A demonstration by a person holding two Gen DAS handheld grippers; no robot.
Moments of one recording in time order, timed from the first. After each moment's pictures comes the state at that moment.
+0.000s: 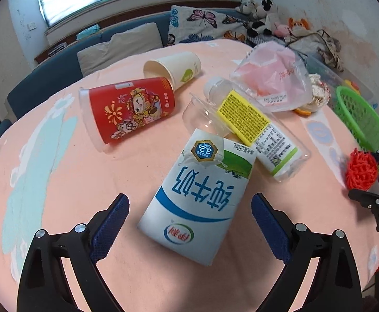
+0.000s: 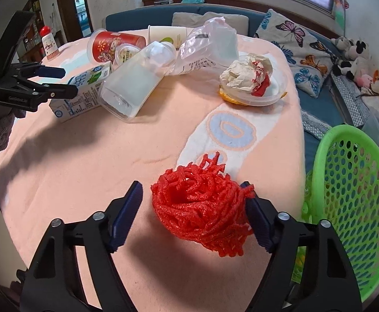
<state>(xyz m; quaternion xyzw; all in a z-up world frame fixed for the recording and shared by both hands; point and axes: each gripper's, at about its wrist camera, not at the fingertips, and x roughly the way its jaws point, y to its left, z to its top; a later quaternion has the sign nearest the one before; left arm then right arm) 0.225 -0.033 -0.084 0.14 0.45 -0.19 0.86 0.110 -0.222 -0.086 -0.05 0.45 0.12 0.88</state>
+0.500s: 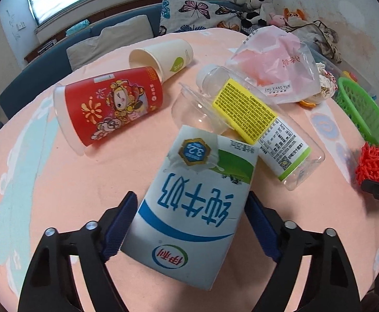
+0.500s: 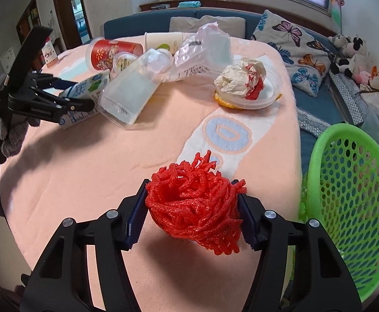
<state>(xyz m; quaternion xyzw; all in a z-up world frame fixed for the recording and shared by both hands) 0.242 -0.044 -0.102 0.15 0.46 -0.20 0.85 0.108 -0.231 -0.077 -0.03 0.44 0.12 0.89</state>
